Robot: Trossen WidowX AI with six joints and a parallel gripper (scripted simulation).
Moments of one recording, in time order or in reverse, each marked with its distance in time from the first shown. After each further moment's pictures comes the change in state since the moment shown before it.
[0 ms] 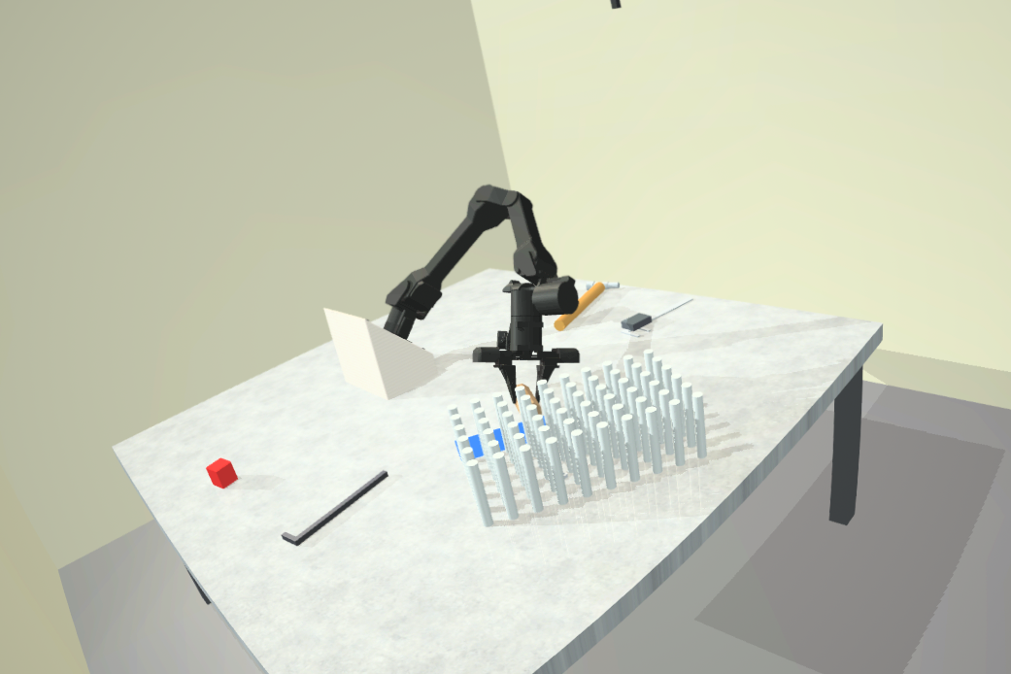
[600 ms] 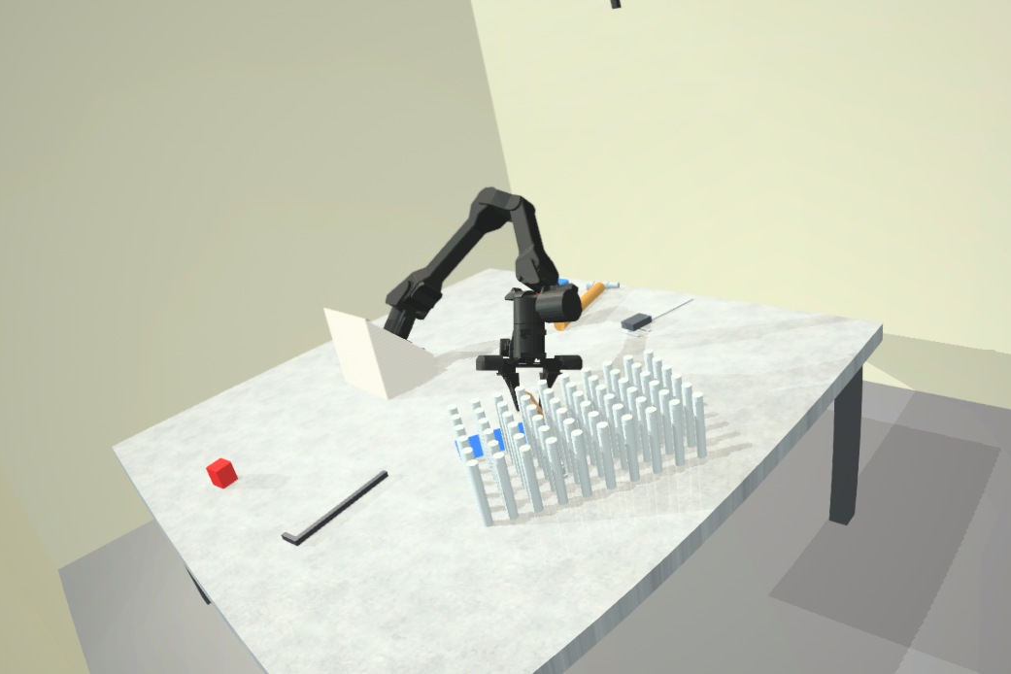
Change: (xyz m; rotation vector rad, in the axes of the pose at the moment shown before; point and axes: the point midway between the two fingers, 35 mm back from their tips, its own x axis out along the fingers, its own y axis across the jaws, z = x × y) arm 0.013 -0.007 0.002 -0.005 0.006 -0.010
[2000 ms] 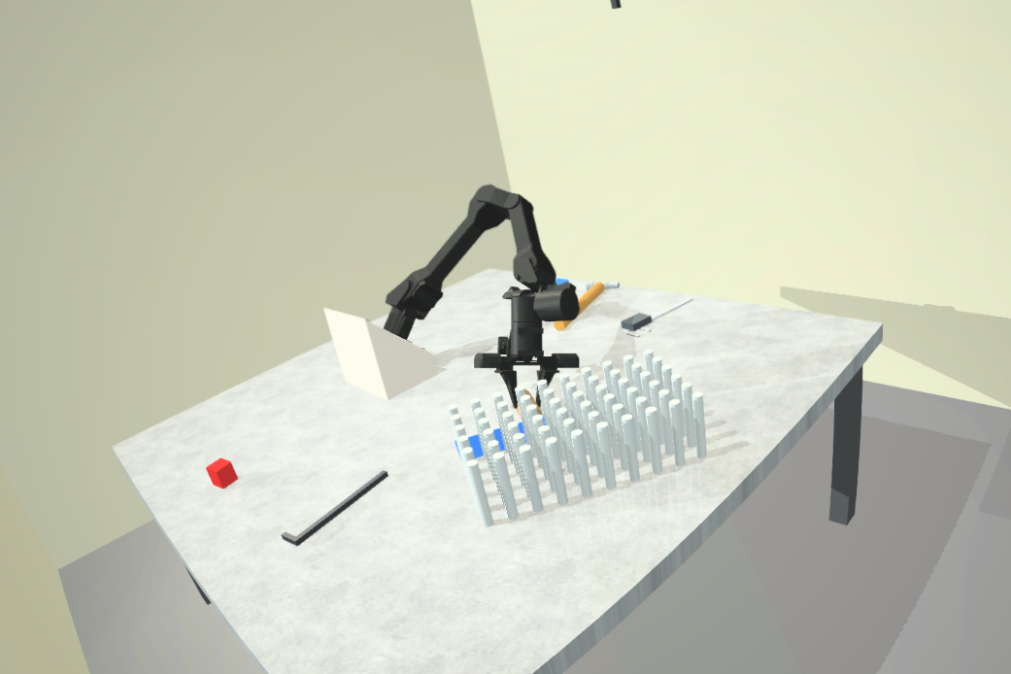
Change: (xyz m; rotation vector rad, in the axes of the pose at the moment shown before) arm -0.004 0.000 0.020 0.001 -0.007 0.002
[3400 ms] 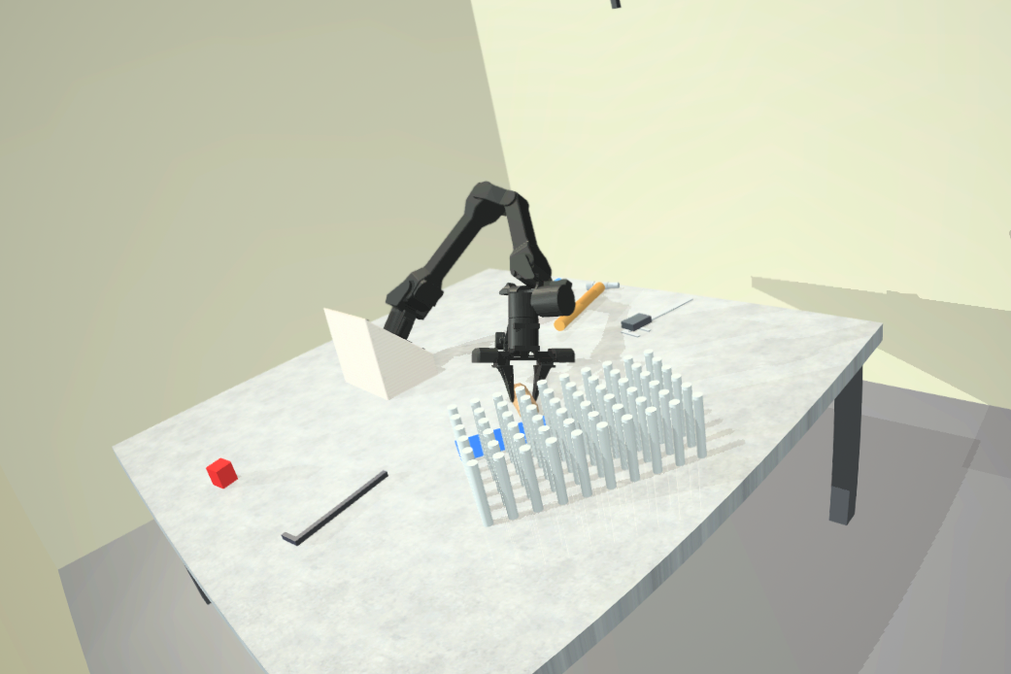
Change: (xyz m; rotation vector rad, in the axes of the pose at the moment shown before) arm -0.009 0.000 0.025 0.000 -0.002 0.000
